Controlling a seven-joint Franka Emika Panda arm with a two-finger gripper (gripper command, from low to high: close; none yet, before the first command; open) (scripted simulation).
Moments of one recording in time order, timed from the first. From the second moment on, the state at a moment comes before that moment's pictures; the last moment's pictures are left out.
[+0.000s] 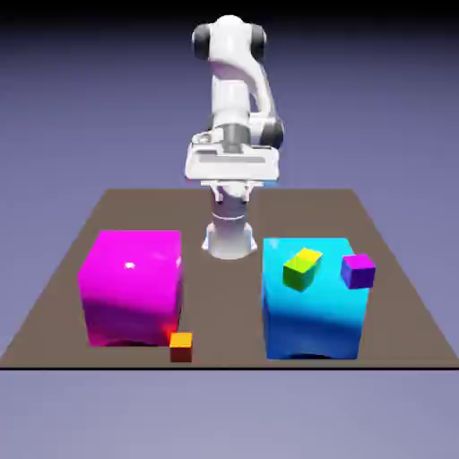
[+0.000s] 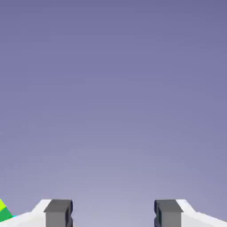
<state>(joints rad) 0.03 -0.55 0.00 -2.80 0.01 2.99 0.72</state>
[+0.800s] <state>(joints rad) -0.18 0.14 0.20 -2.24 -0.23 2.39 -0.33</state>
